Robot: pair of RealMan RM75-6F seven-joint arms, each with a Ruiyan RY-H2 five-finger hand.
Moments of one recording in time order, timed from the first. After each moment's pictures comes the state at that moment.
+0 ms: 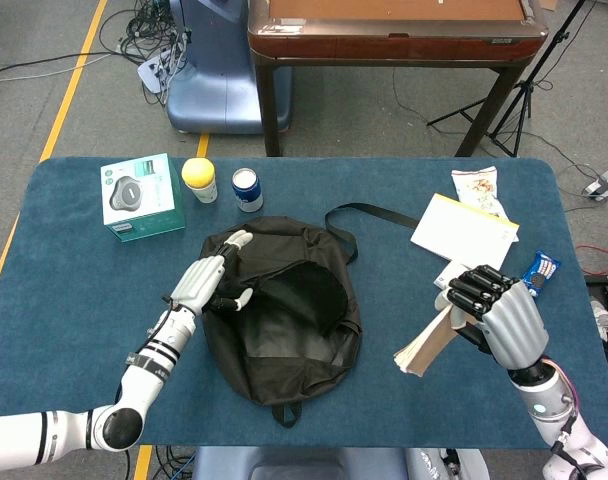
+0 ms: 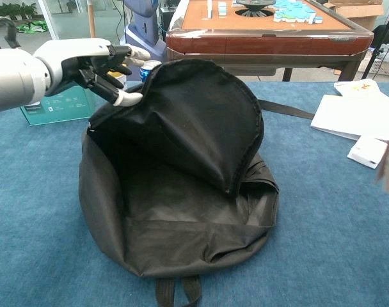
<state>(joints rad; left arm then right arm) -0.80 -1.41 -0.34 -1.87 0.73 1.03 0.22 0.42 -1.23 0.05 -1.55 -1.81 1.80 0.09</state>
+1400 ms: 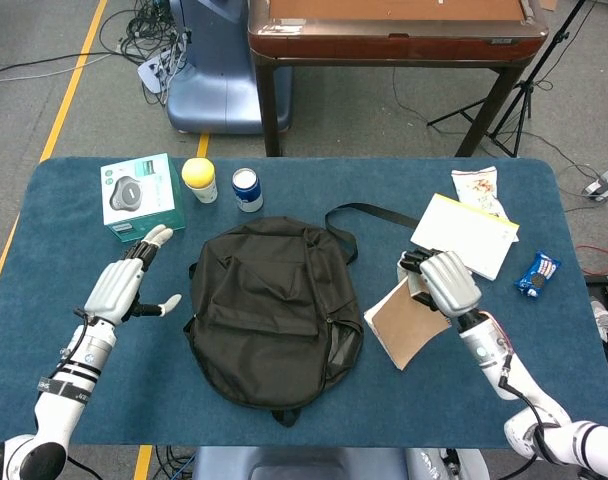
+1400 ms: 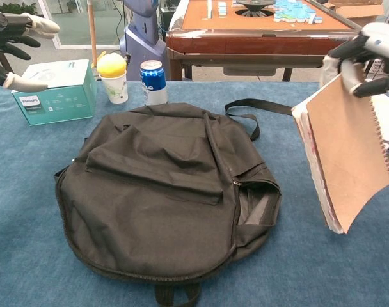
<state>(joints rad) -0.60 -1.11 -0.23 -1.99 0.96 1.14 0.13 0.56 -1.38 0.13 -1.41 -1.51 1.20 0.14</state>
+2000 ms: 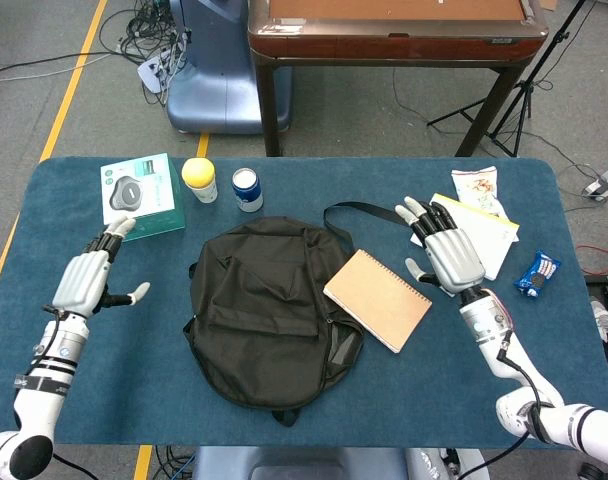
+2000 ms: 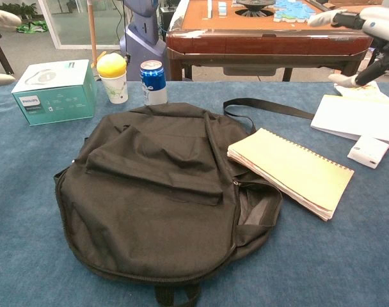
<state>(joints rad) -0.54 -1.10 -0.23 -1.86 0.99 1.18 0.08 0.58 -1.33 0.21 -1.46 -1.36 1.14 -0.01</state>
